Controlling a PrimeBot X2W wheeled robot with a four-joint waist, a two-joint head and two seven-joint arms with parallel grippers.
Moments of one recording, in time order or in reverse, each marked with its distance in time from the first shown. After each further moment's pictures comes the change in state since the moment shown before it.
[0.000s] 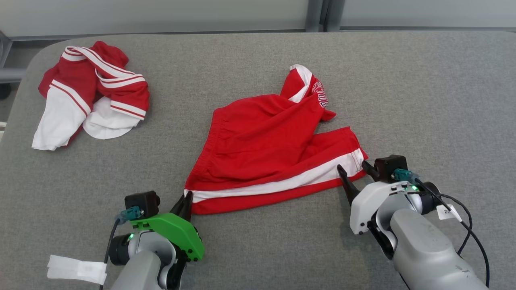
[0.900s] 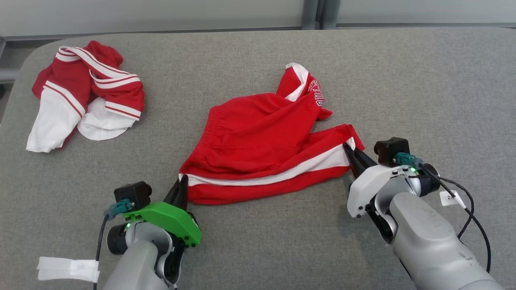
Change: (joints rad) left arm -0.040 -0.002 -0.005 0.012 -0.062 -0.010 -0.066; right arm -0.061 -0.019 0.063 -0.028 0.064 0.000 -0.007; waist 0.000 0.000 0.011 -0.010
